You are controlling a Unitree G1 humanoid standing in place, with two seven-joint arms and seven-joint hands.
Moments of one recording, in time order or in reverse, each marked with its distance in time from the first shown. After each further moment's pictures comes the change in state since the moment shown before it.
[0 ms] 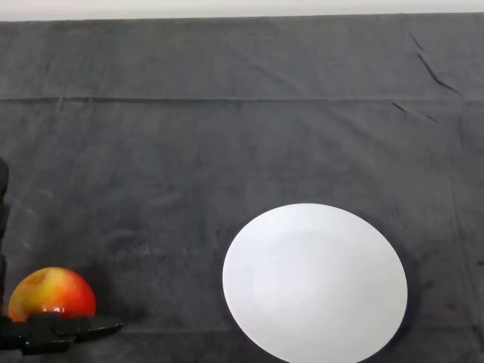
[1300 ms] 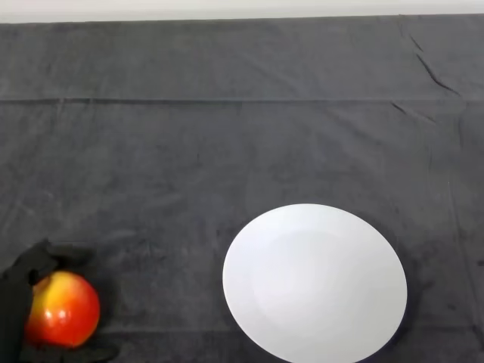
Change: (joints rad) left arm -0.031 0.000 -0.083 0.024 0.264 0.147 -0.052; right arm 0.000 0.000 0.000 0.000 0.000 0.000 0.000
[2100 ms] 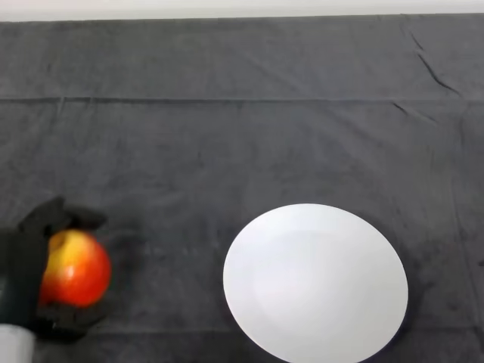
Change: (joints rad) left arm -0.243 -0.036 -0.176 -0.214 0.183 0.294 -0.040; right arm 0.000 0.000 0.000 0.000 0.000 0.000 0.000
